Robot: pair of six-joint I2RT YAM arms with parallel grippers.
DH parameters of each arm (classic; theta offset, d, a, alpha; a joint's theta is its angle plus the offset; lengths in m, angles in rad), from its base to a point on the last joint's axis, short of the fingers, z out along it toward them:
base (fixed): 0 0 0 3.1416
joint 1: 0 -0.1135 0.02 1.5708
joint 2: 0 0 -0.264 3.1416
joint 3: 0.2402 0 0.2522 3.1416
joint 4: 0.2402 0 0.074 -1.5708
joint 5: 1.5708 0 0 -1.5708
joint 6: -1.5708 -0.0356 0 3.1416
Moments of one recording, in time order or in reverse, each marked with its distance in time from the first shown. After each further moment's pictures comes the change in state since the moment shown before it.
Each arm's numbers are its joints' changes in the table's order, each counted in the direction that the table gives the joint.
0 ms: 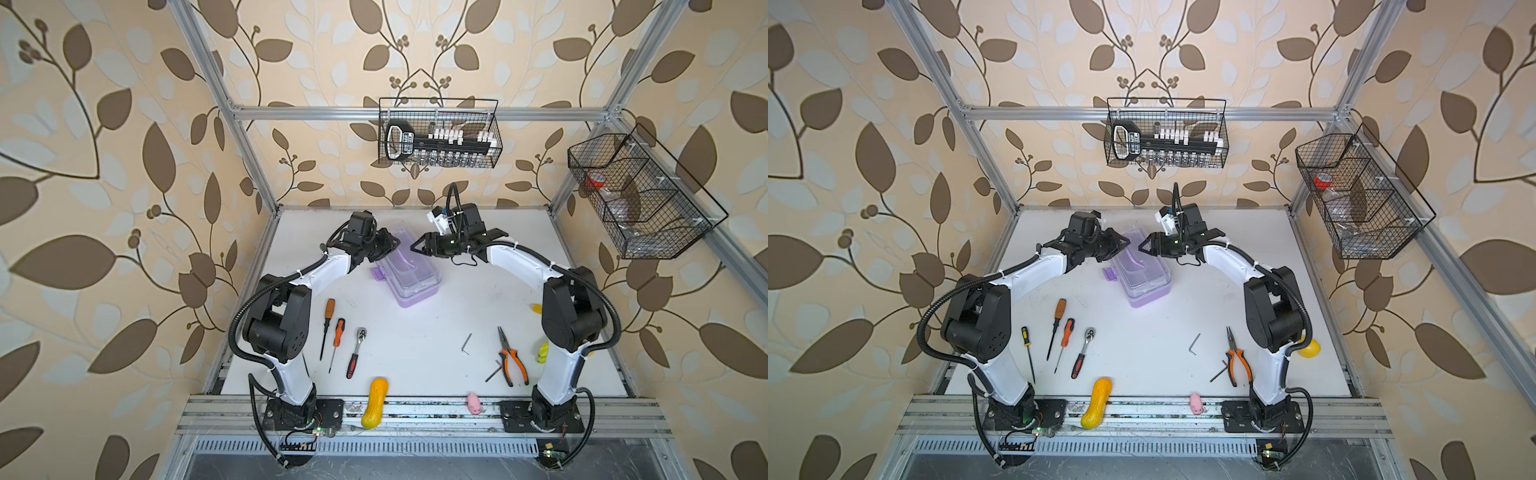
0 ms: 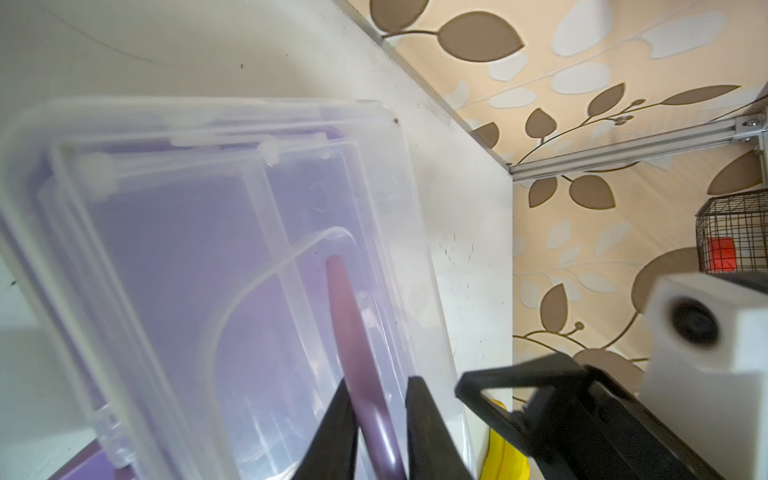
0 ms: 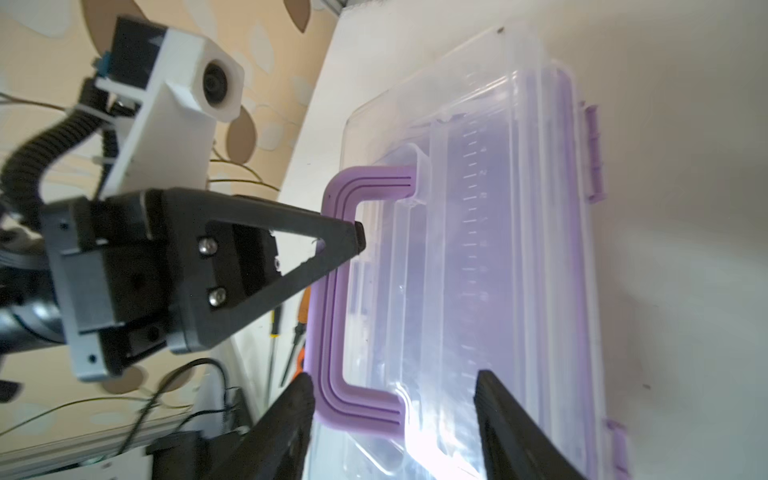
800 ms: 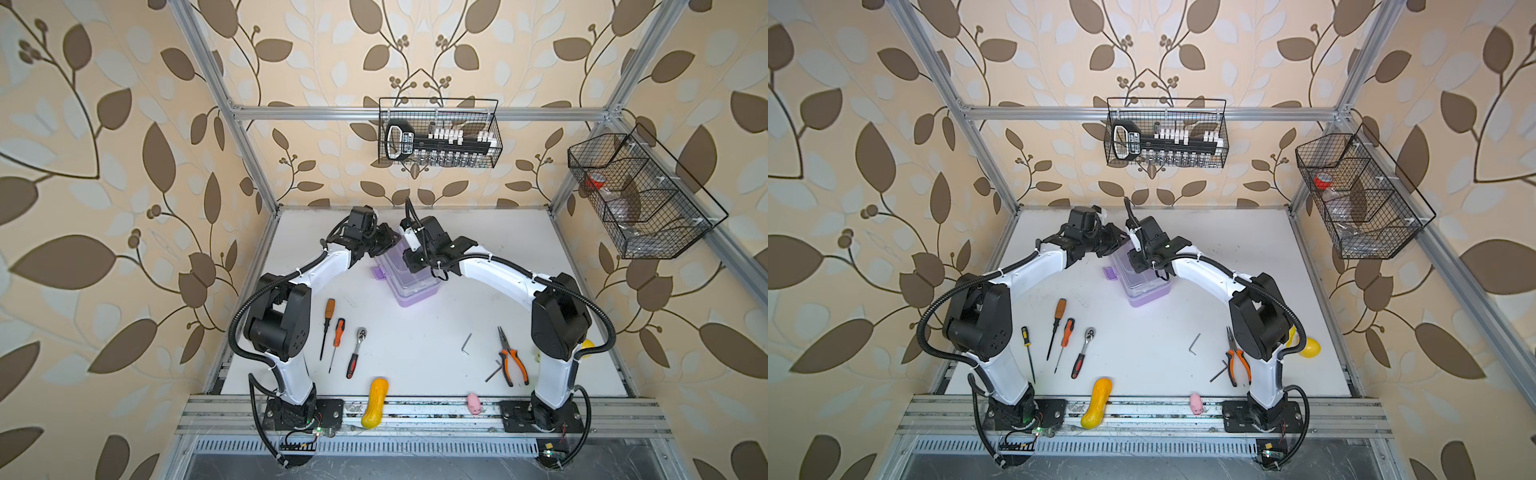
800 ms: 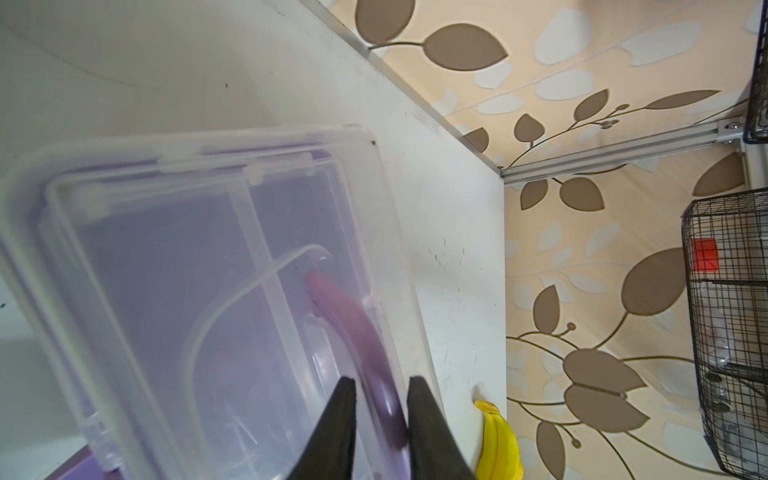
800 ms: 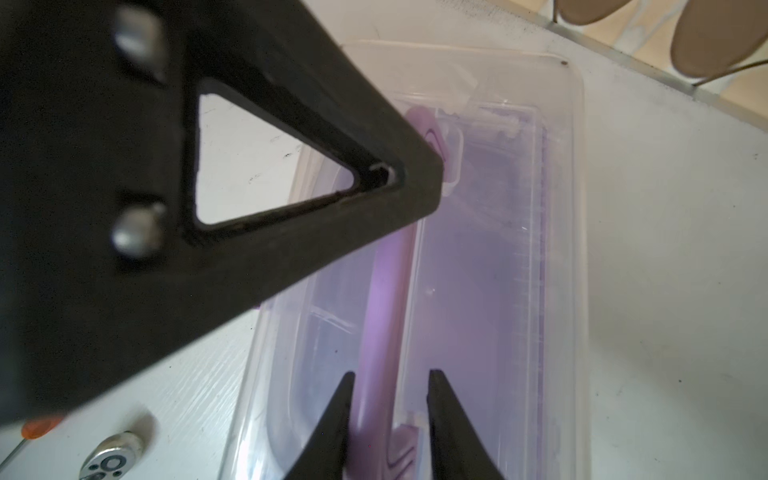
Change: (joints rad) left arm 0.000 0.006 0.056 0.035 0.008 -0.008; right arm -0.238 0.055 0.089 0.113 0.578 0.269
